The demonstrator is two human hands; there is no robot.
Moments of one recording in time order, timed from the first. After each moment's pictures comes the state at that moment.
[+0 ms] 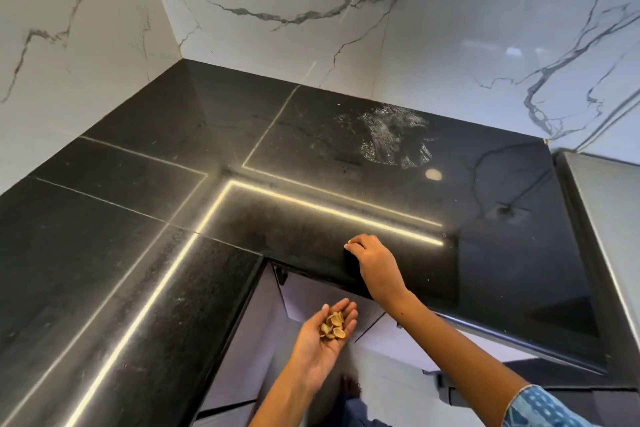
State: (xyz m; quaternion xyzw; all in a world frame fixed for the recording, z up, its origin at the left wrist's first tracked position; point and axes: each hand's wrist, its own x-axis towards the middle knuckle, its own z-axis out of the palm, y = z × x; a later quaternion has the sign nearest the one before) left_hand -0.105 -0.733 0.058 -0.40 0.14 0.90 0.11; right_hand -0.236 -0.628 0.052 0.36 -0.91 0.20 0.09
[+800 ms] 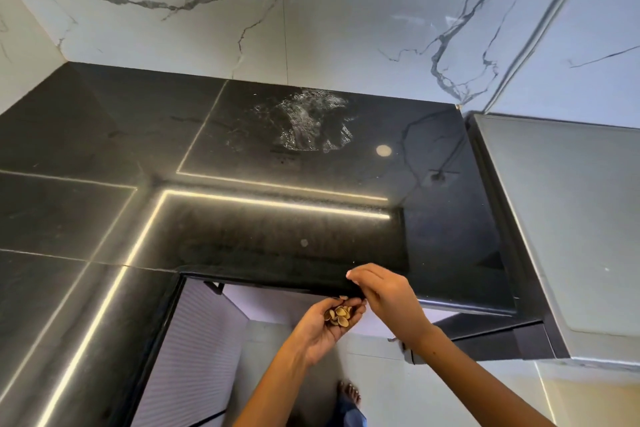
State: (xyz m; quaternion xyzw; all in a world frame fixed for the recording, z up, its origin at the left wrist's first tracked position) left_hand -0.155 -0.633 0.028 -0.36 0.24 0.86 0.26; right_hand -0.187 -0.484 0.063 0.30 -0.90 0.29 0.08
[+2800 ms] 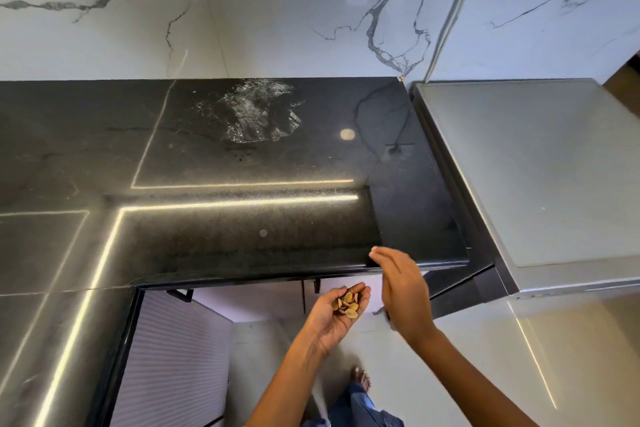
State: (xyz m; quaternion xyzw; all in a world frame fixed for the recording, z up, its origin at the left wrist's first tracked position) left_hand -0.144 -0.569 0.022 -0.37 0.17 0.86 0.33; right_hand -0.136 -0.428 0.041 0.05 -0.95 0.25 0.18
